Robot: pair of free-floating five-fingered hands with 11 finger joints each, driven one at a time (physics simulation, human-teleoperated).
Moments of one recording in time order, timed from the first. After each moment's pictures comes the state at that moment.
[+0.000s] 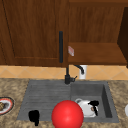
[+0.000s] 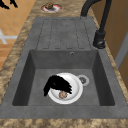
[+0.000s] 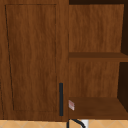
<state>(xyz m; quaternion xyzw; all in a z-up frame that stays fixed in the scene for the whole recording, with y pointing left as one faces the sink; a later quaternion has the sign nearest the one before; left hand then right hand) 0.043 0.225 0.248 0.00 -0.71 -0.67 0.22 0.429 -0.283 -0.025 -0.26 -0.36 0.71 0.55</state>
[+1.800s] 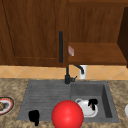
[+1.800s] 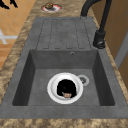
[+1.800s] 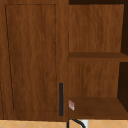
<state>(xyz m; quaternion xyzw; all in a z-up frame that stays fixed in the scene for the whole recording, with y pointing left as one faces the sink) 0.043 0.225 0.248 0.00 -0.71 -0.67 0.22 0.479 -0.286 -0.063 -0.27 -0.41 0.69 0.54</state>
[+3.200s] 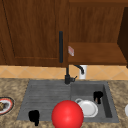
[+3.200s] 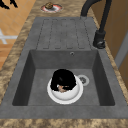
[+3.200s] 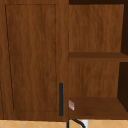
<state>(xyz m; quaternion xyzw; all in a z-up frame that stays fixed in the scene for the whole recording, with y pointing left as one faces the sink) 0.043 0.225 0.248 0.00 -0.71 -0.67 0.22 0.463 -0.320 0.065 -0.28 -0.41 0.68 0.54</state>
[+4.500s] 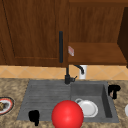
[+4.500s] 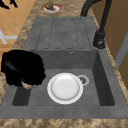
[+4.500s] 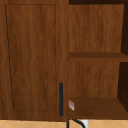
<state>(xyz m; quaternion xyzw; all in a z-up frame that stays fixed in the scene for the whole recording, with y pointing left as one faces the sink) 0.043 0.225 0.248 0.00 -0.71 -0.67 0.22 0.355 -0.422 0.256 -0.26 -0.45 0.66 0.55</state>
